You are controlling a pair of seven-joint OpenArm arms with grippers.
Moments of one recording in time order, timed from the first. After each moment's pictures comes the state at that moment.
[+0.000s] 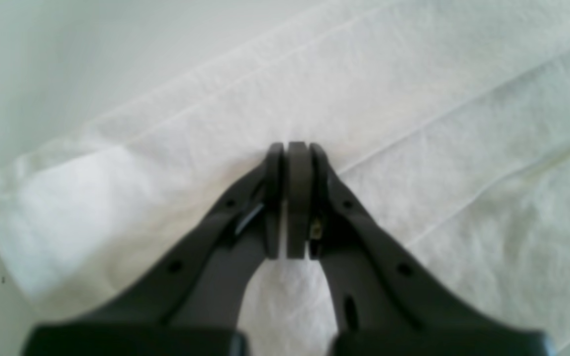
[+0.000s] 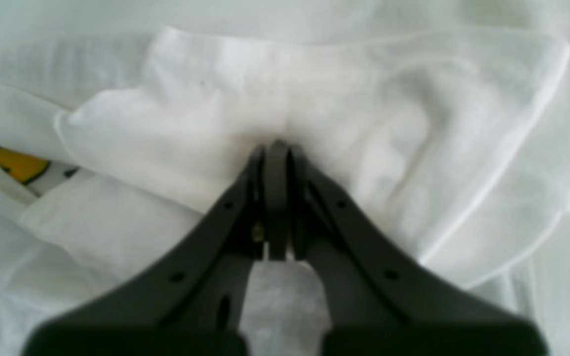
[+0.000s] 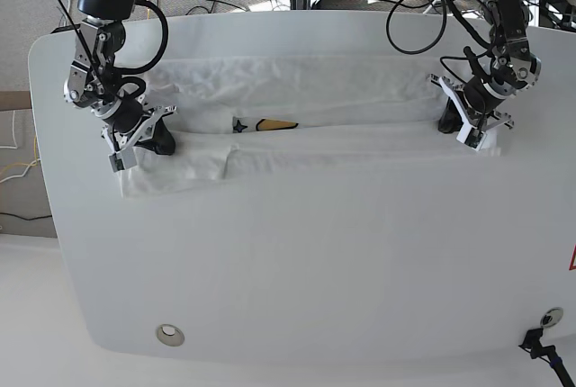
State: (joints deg) left arm 9.5 -14.7 -18.9 83.7 -3.4 -42.1 27.7; right arm 0.8 15.8 19.4 67.7 23.0 41.2 -32.1
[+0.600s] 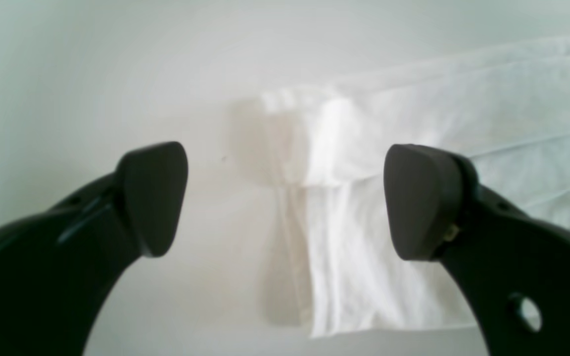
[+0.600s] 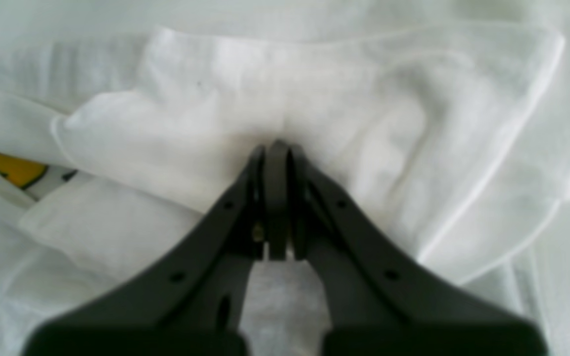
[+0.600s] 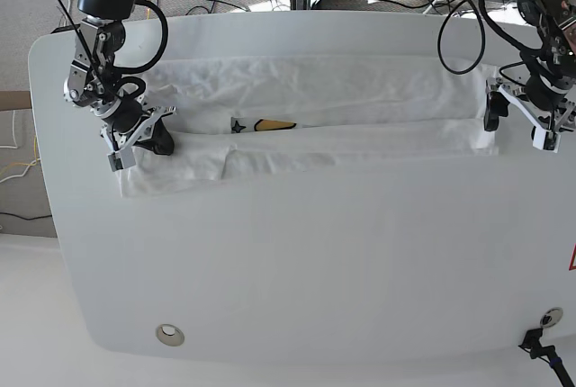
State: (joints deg) left arm 10.4 -17.5 -37.8 95.3 -21.7 -41.9 48.9; right arm 0.7 15.8 19.4 67.7 23.0 40.8 -31.9
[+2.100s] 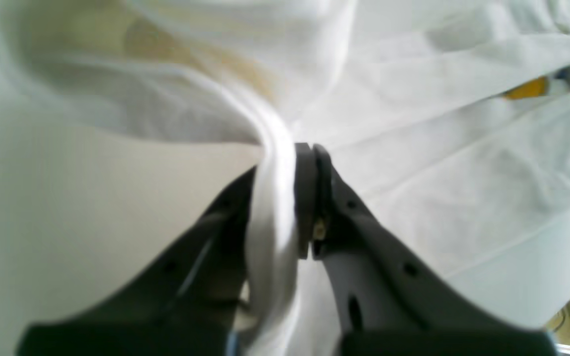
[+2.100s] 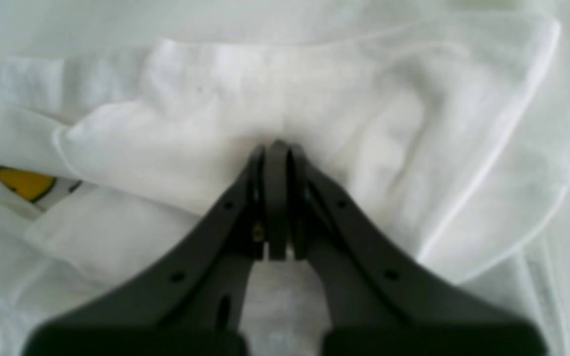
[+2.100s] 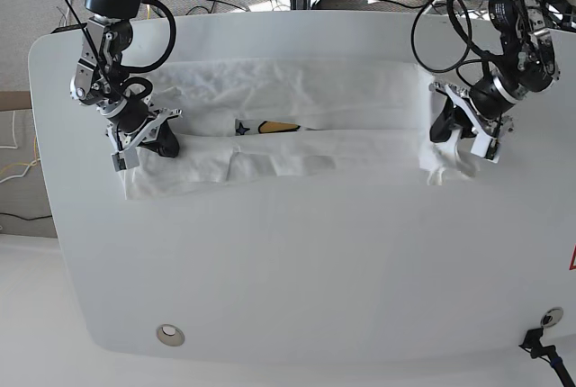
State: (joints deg) left arm 10.9 -15.4 -21.9 96.3 -36.6 -41.4 49.8; right arm 0.5 13.7 19.7 67.7 23.0 39.9 -30.9
